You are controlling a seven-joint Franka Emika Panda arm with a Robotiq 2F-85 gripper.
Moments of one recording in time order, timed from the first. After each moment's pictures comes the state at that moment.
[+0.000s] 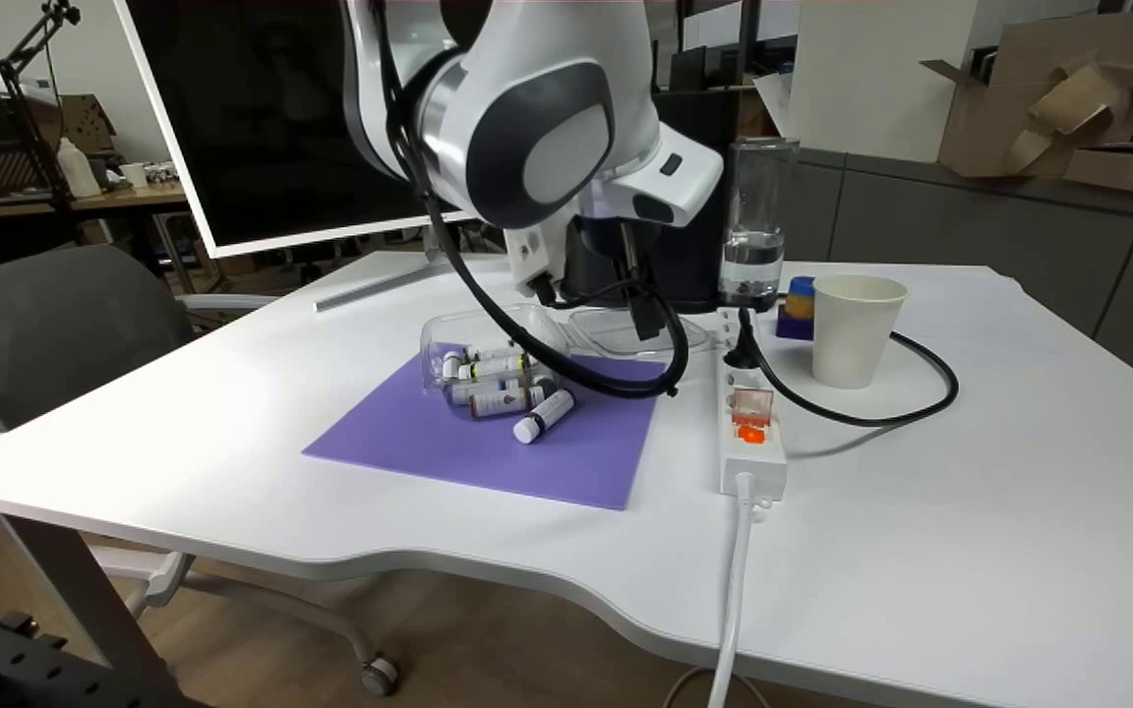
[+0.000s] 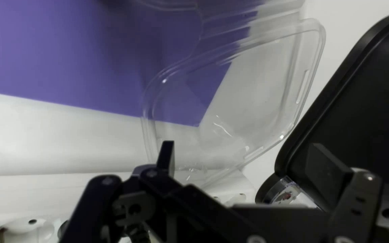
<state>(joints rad) -0.56 0.61 0.34 -2.31 0.19 3.46 0.62</state>
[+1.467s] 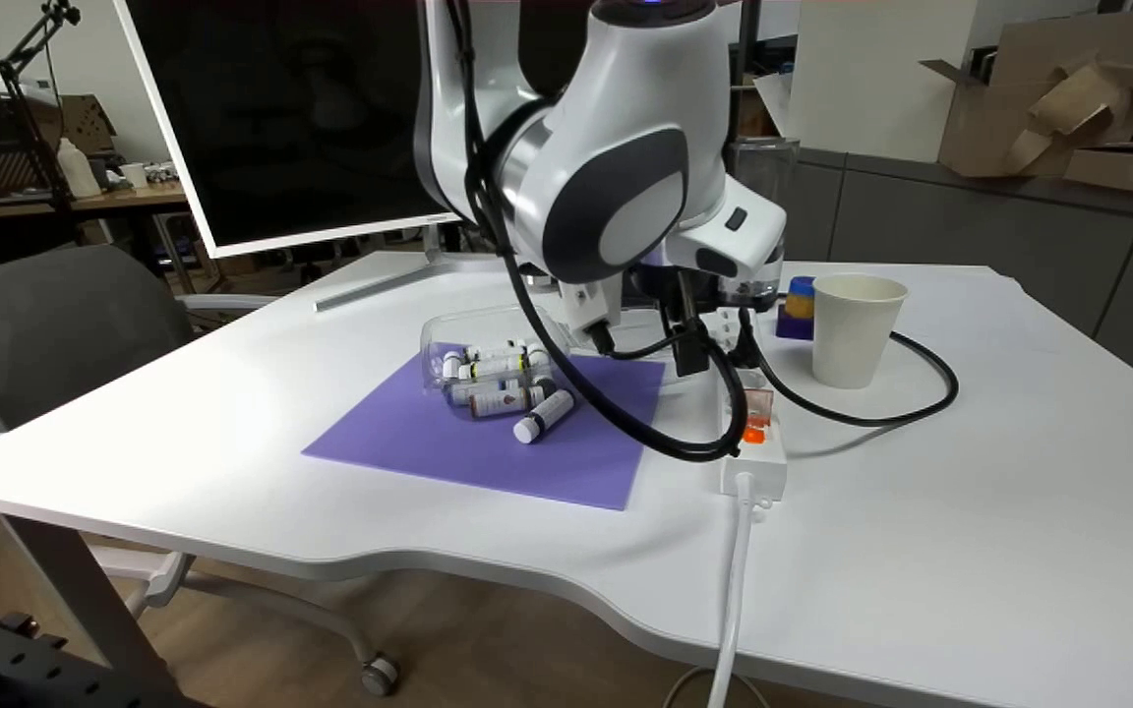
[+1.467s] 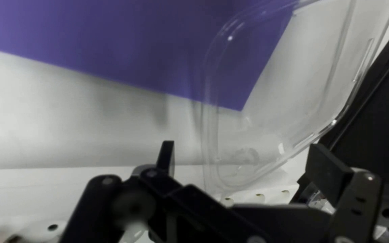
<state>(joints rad) -0.76 0.75 0.42 -2.24 0.07 3.46 0.57</state>
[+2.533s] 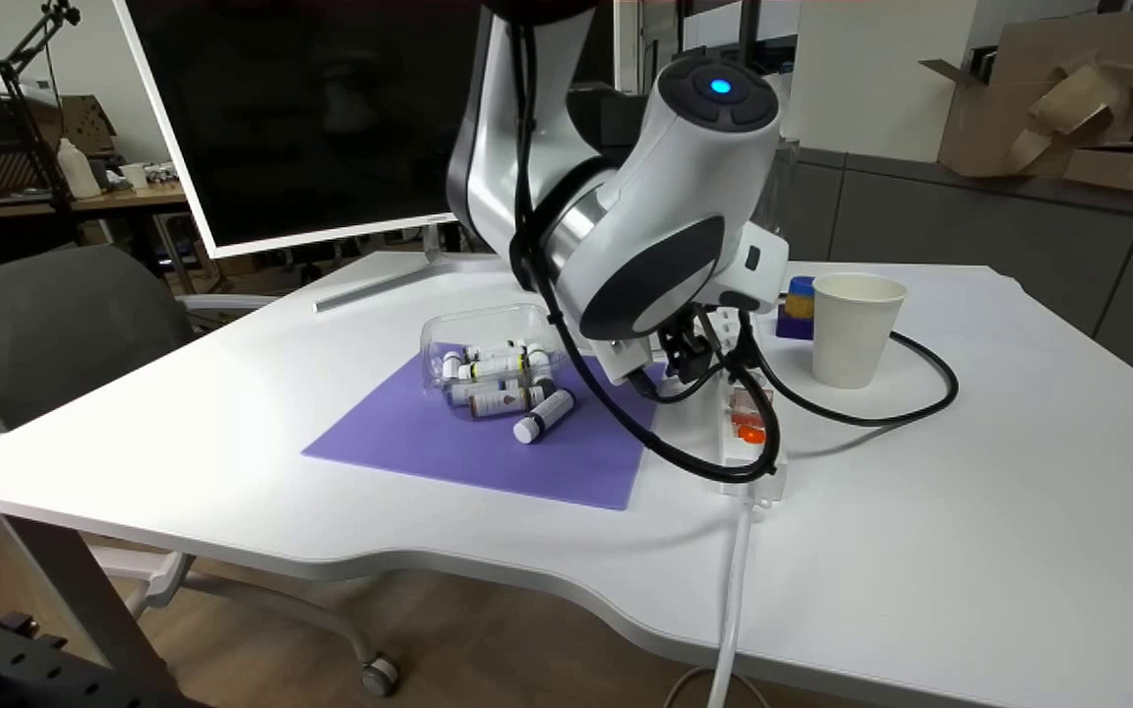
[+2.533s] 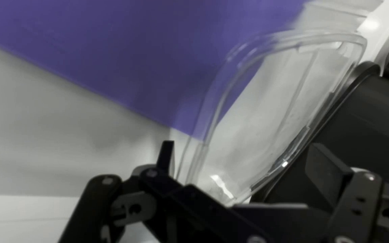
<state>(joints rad) -1.09 1.00 0.68 -2.16 -0.20 3.46 0.28</state>
